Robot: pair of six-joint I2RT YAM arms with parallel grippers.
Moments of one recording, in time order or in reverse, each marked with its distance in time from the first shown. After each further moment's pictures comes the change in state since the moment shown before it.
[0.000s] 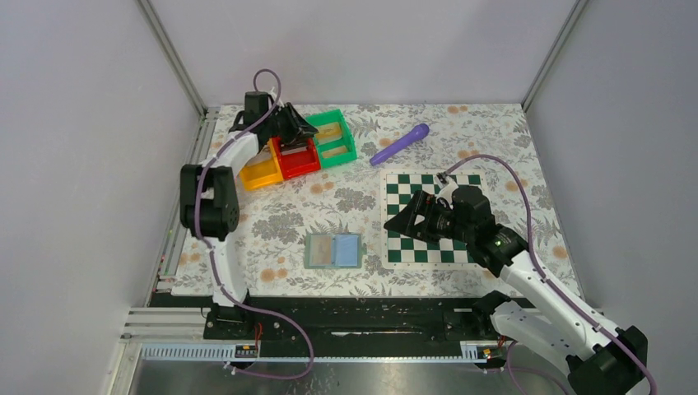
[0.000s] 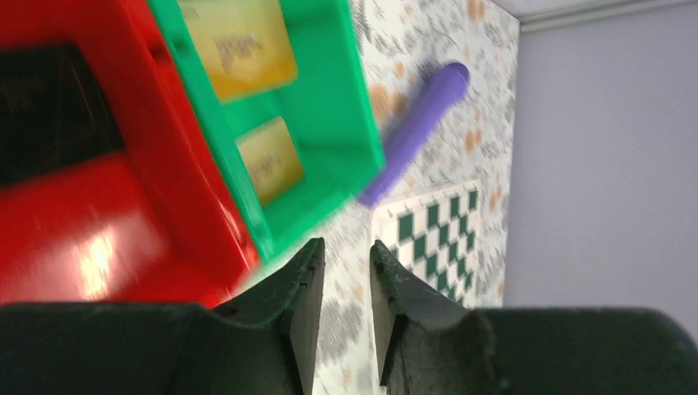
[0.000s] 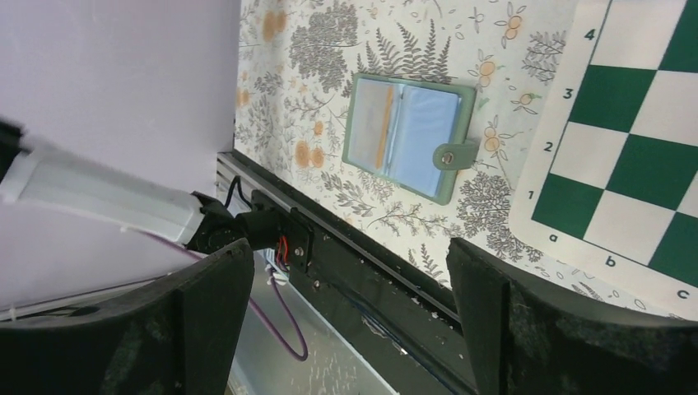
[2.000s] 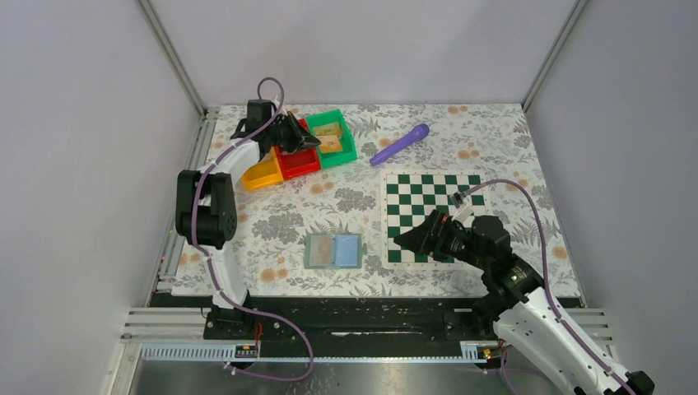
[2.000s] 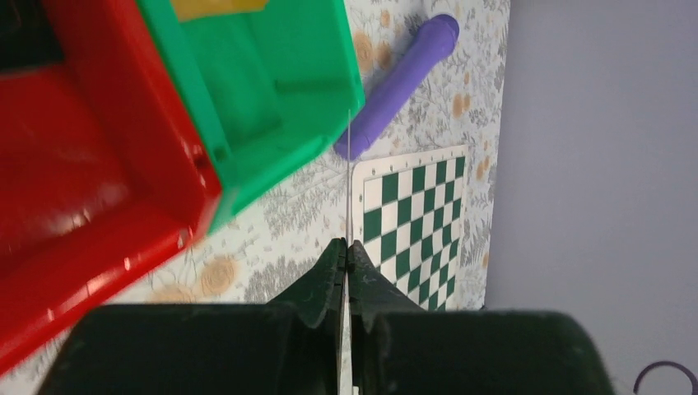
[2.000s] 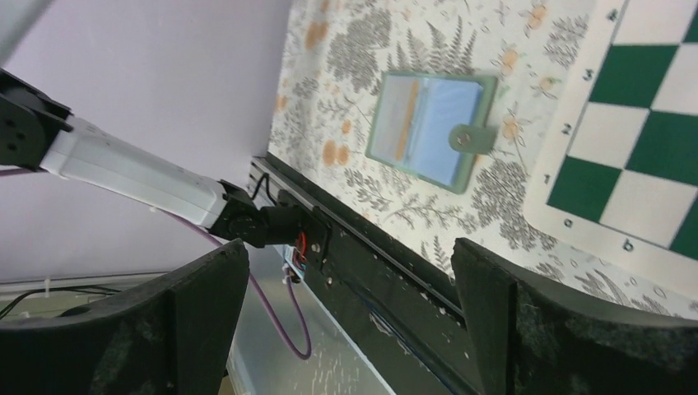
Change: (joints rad) left arm -0.027 -0.236 -0.267 0.018 0.023 -0.036; right arm 0.000 -0.327 -0.216 0.078 0.001 0.078
